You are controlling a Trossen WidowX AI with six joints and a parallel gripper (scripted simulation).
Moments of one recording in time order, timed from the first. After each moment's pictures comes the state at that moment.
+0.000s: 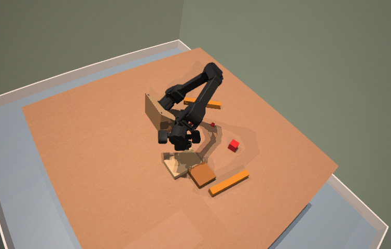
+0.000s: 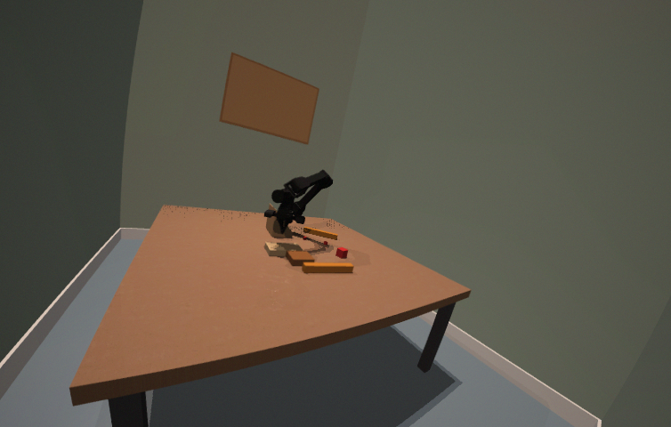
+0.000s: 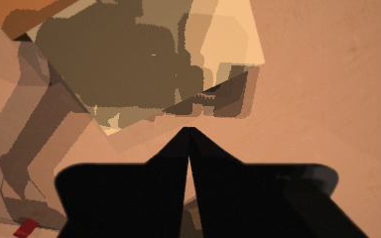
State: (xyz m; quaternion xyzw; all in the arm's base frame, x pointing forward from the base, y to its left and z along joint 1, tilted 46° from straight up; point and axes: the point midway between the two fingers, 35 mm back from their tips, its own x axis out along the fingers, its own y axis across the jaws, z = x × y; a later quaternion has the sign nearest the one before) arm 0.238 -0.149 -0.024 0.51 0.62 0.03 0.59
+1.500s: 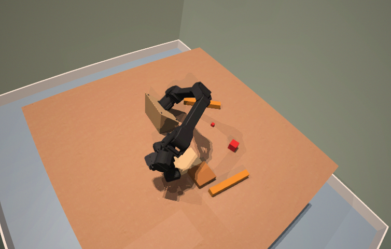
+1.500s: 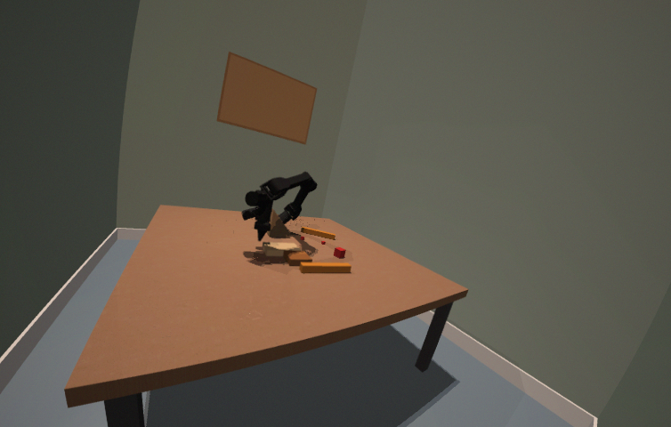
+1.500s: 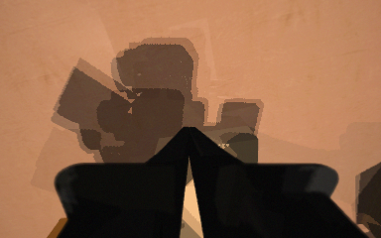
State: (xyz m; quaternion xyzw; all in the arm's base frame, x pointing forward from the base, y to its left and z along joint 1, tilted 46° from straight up) arm 0.291 -0.232 -0.107 0.76 0.51 -0.35 0.18
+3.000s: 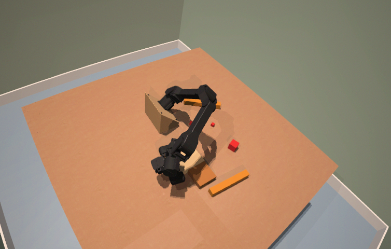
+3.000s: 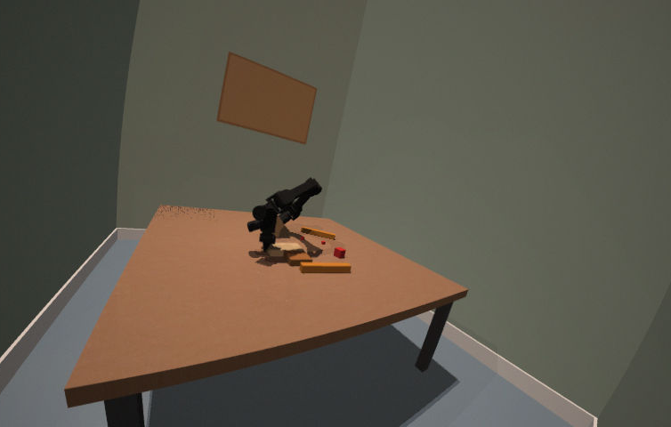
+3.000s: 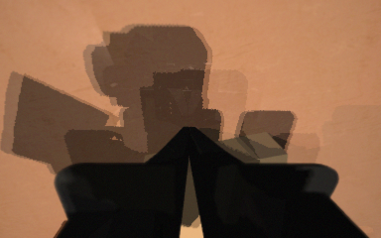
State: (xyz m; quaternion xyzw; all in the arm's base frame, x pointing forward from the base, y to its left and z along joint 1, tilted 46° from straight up) arm 0.309 -0.182 -0.119 0.76 0.52 -0.35 0.17
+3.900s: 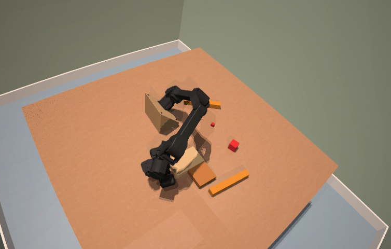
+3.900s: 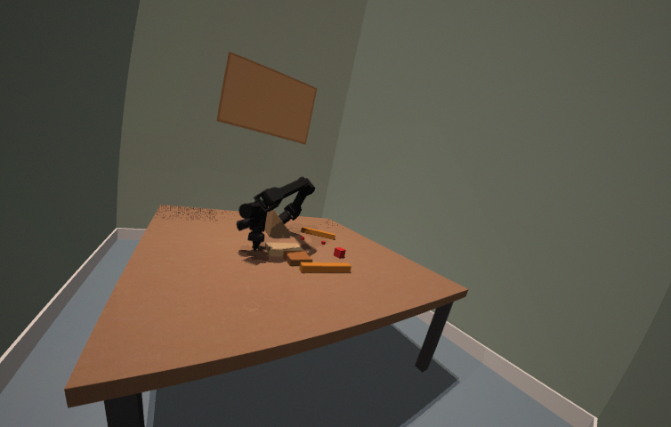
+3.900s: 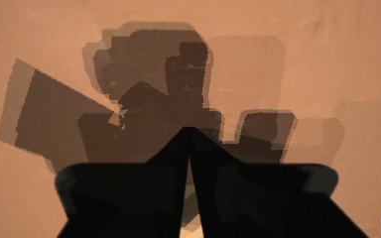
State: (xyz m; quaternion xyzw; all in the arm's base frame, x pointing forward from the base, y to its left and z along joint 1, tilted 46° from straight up) arm 0.294 -0.209 -0.147 0.76 0.52 -0.35 0.16
